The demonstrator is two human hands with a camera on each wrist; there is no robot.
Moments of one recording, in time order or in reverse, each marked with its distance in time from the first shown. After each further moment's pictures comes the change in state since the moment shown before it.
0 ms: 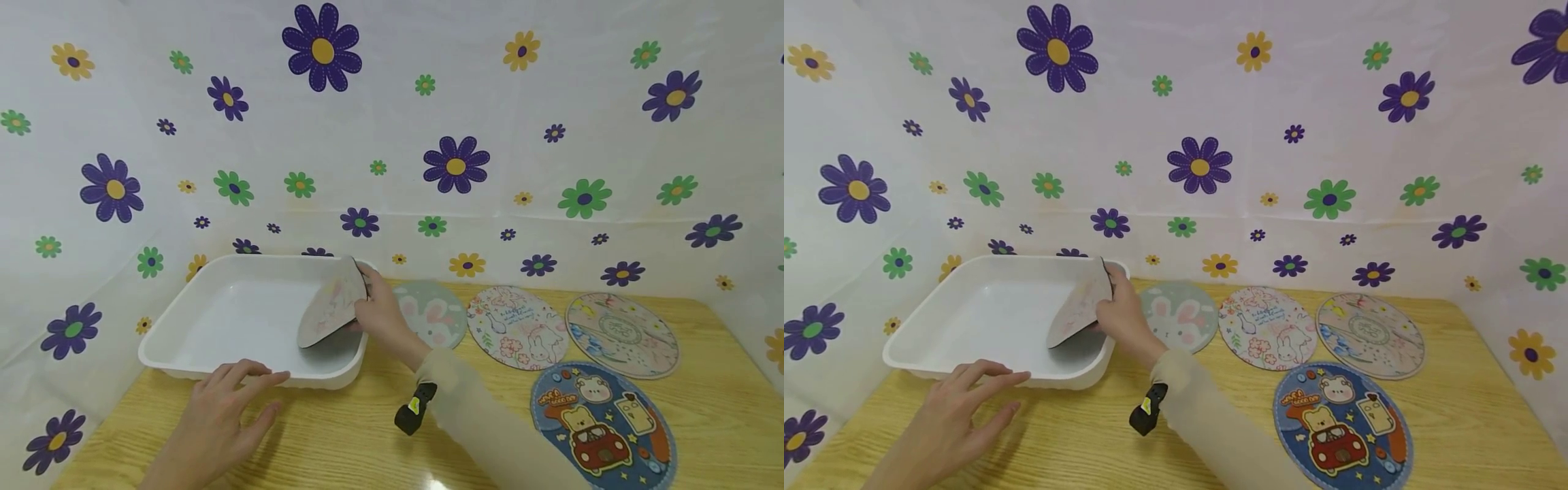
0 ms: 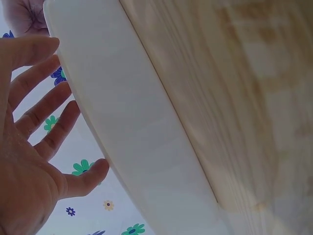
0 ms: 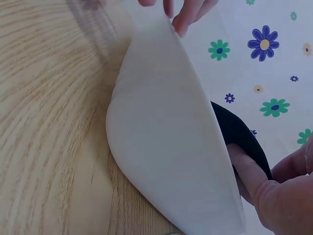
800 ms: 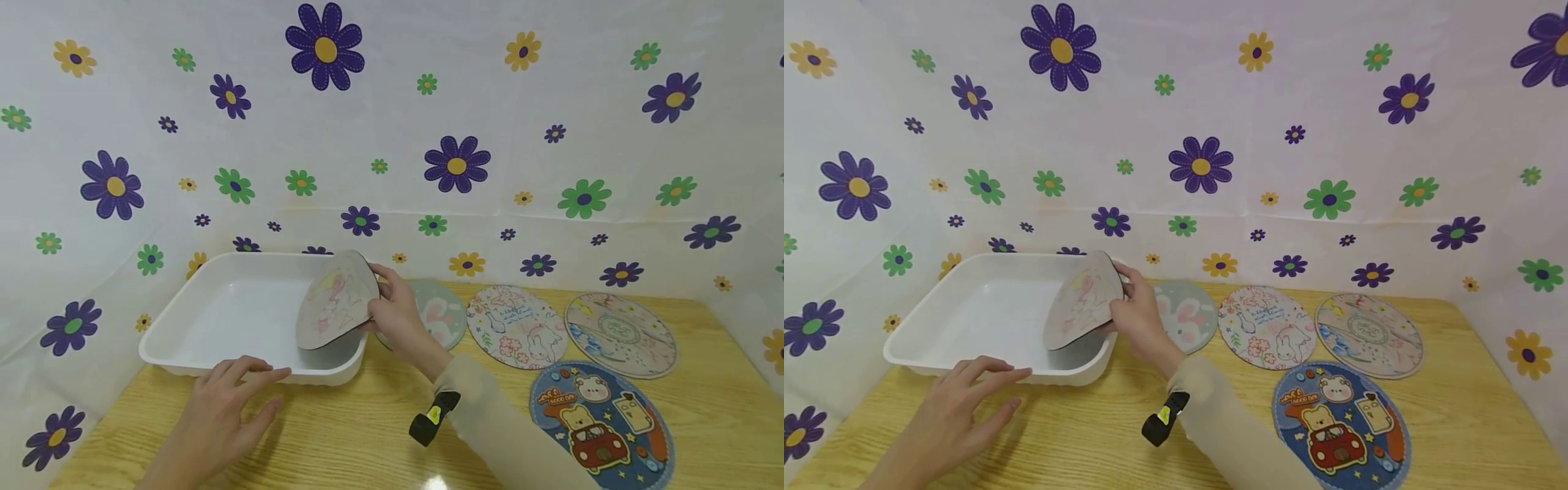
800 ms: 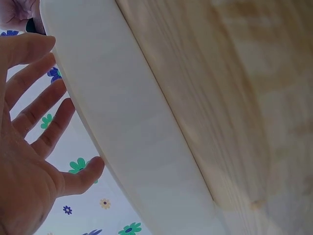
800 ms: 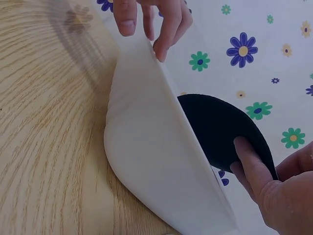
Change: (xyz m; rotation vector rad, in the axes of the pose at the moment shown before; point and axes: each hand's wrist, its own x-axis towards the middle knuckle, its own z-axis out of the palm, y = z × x) left_hand 0.000 -0.005 0.003 -0.040 0.023 0.006; right_hand -0.020 -0.007 -0.020 0.206 0.007 0.013
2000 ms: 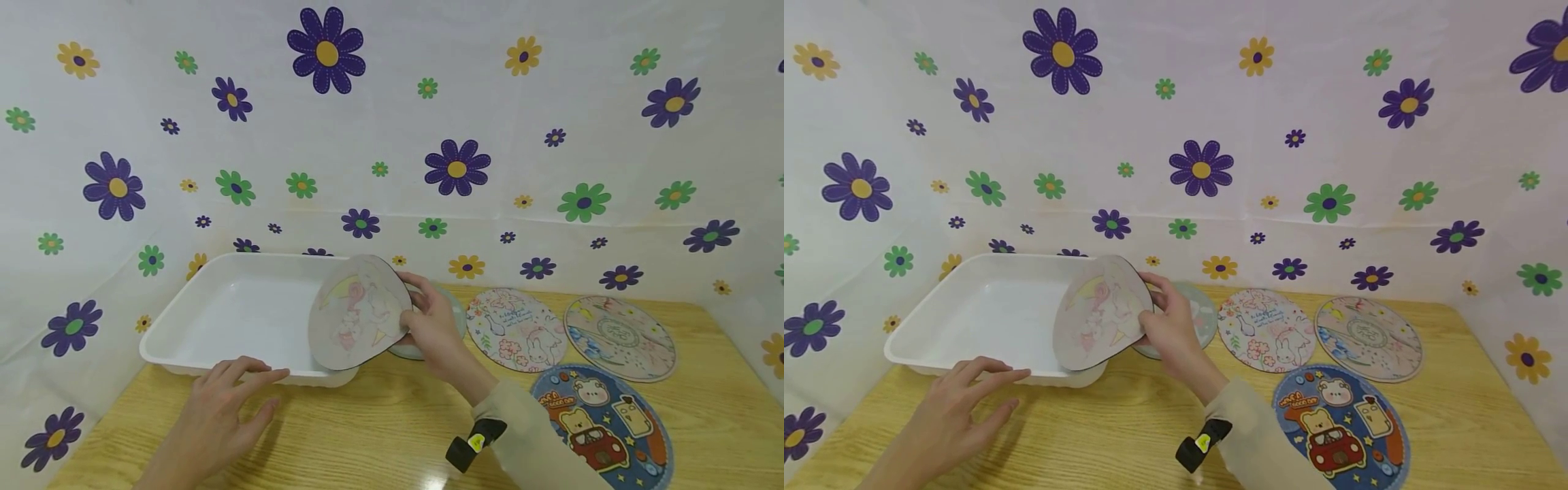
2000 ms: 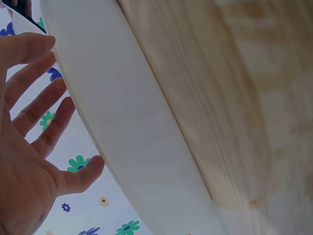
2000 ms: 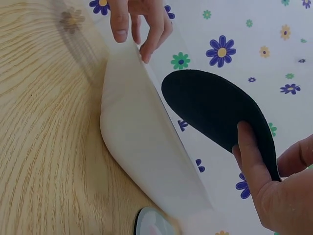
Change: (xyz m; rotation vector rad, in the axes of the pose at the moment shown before) left_hand 0.000 -0.002 0.000 -0.012 0.006 -0.015; right_hand -0.040 -0.015 -0.041 0.029 0.019 -0.036
